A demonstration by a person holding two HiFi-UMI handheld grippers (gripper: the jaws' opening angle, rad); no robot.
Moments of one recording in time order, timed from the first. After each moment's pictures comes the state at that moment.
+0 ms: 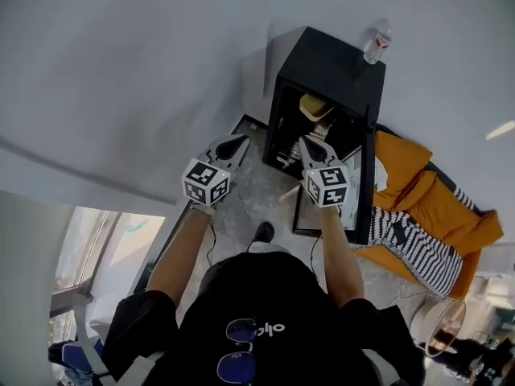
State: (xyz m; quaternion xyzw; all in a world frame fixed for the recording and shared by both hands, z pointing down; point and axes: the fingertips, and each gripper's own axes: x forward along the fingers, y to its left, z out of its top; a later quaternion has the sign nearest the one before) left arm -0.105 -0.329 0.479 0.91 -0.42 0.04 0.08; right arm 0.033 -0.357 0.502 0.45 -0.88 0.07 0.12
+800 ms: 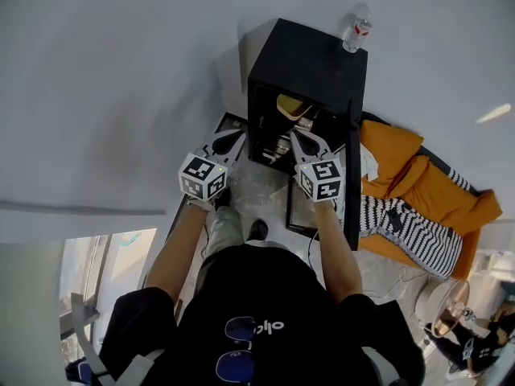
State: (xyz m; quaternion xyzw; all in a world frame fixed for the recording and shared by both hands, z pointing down) left arm -0.045 -0.400 0.500 0.92 -0.37 0.05 0.09; right arm 0.079 -0.412 0.519 0.47 -0.87 0.09 0.13
